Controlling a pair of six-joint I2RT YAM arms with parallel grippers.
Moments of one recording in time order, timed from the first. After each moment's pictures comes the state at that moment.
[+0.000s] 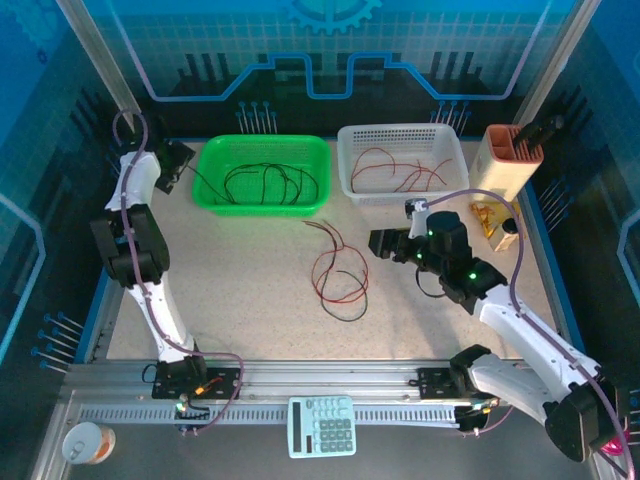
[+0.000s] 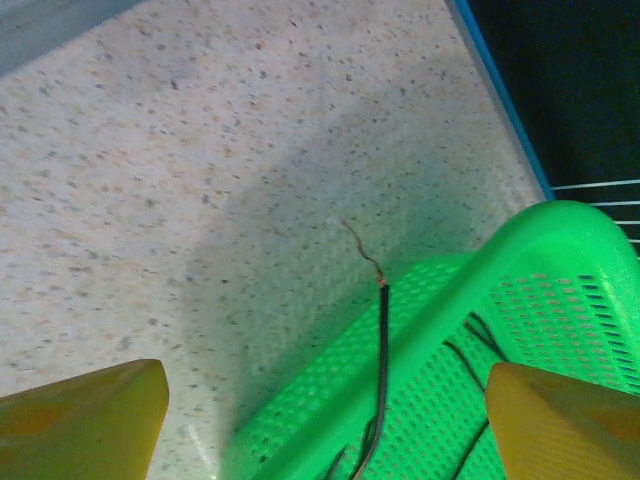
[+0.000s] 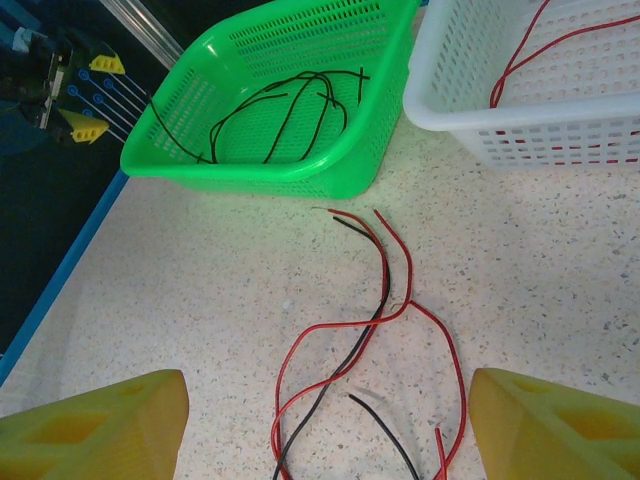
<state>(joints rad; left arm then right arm) 0.28 2.08 1.84 -0.71 0.07 -0.84 0.46 0.95 0.72 -0.25 -0.18 0.47</state>
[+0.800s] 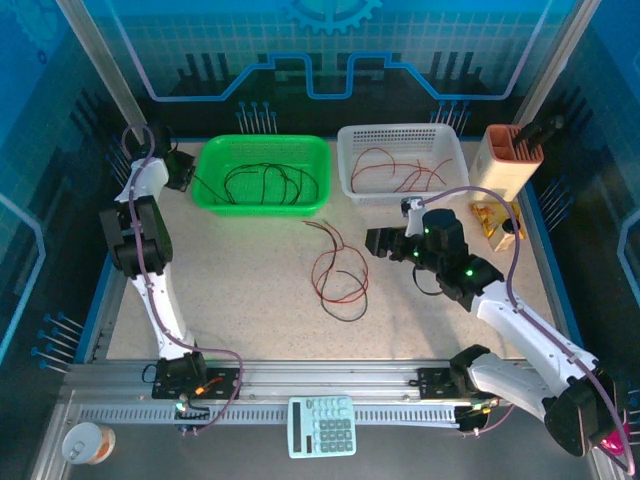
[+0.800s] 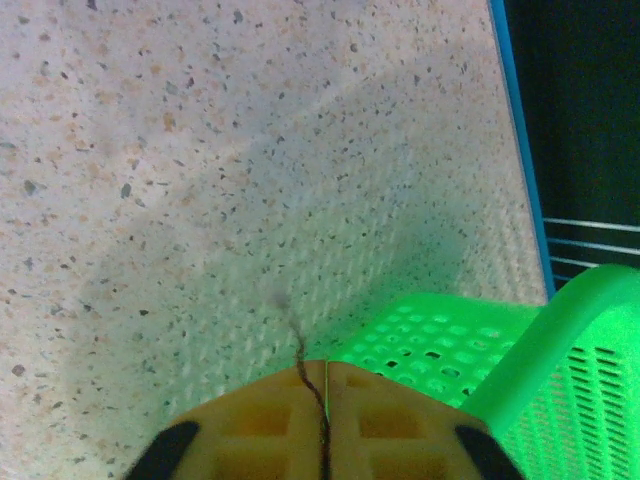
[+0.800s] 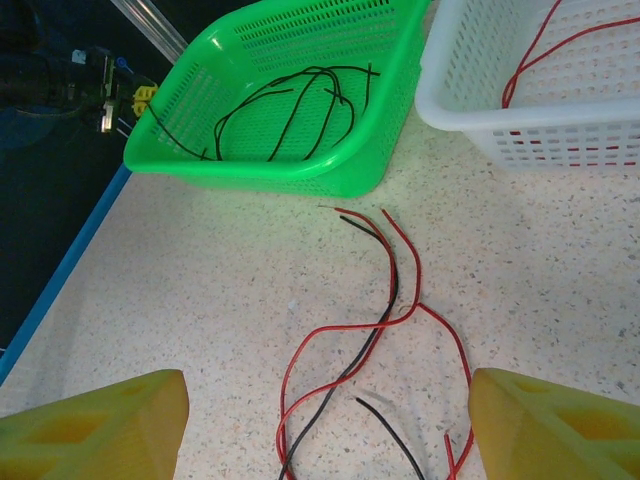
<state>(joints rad) 0.28 2.20 1.82 -0.55 0.15 -1.01 0.48 0.98 0.75 -0.24 -0.18 0.47</state>
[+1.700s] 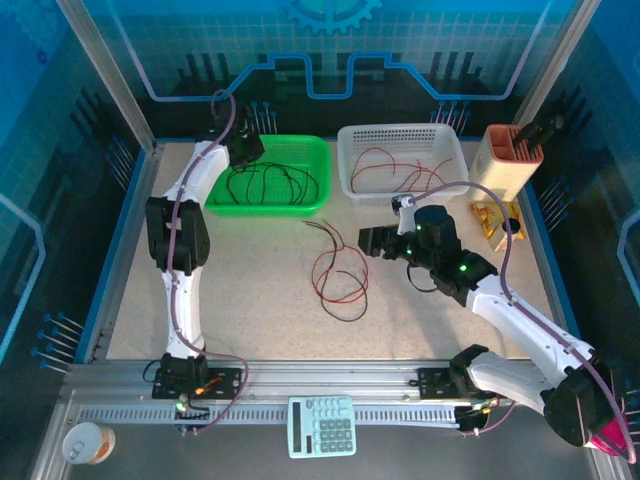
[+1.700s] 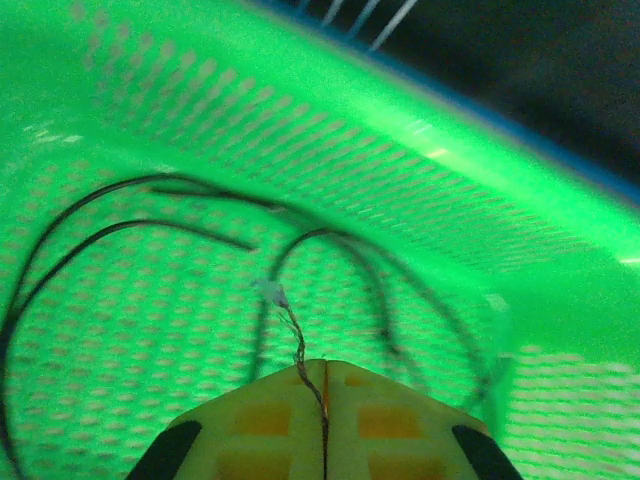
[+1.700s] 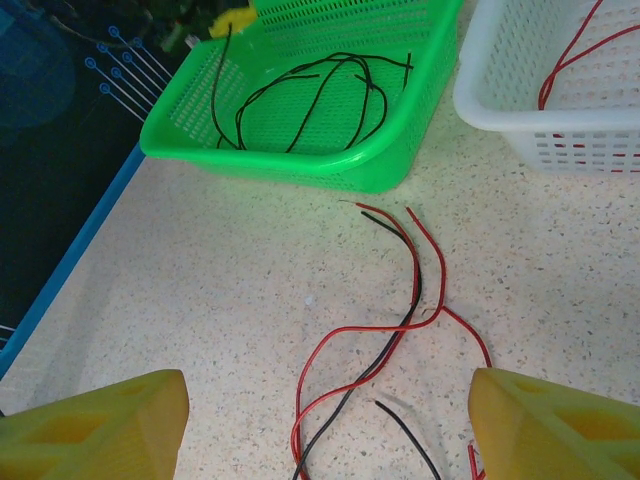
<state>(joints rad) -0.07 2.27 2.08 -0.73 0.01 -0.55 0.52 1.03 0.78 -0.24 -0.18 0.45</state>
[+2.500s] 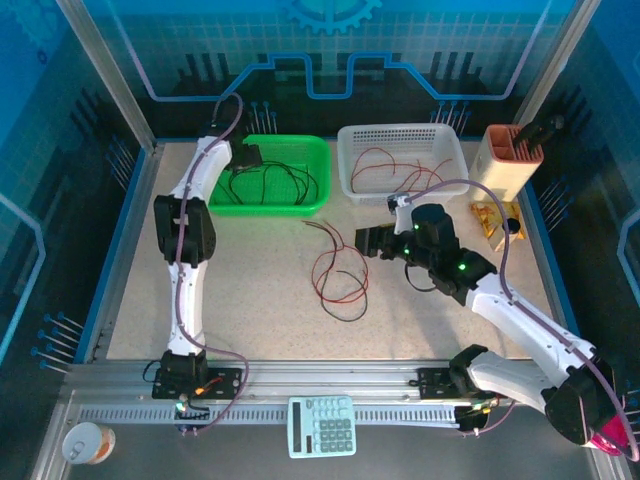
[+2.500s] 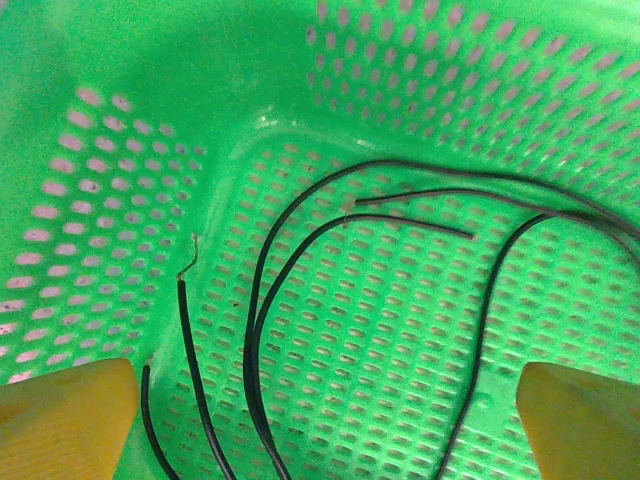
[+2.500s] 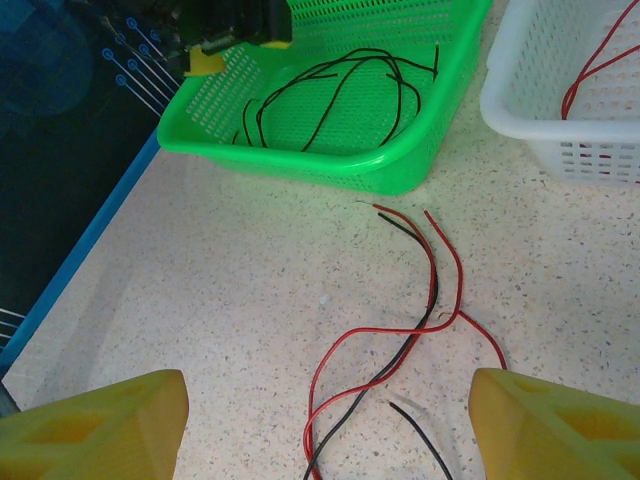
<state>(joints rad) -0.07 2.37 2.29 -1.00 -0.23 -0.41 0.55 1.04 0.81 -0.26 -0.18 0.44</state>
